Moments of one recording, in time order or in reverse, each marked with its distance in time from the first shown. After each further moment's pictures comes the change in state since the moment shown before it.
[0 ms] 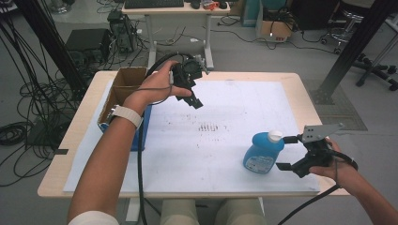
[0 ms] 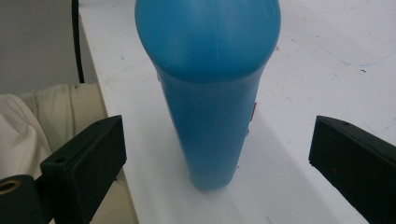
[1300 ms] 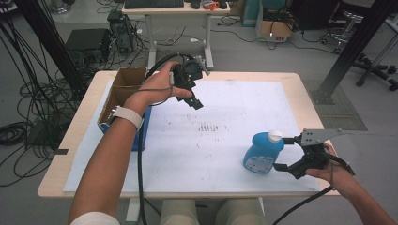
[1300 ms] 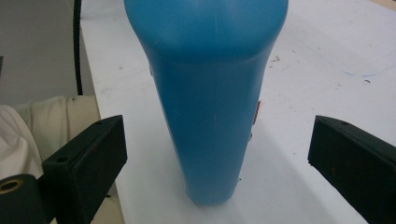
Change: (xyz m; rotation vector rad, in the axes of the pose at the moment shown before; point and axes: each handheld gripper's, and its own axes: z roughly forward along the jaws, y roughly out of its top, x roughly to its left) left arm -0.001 0.000 0.002 0.003 0.001 -0.004; right arm -0.004 -0.015 0.012 -0.092 0.006 -0.019
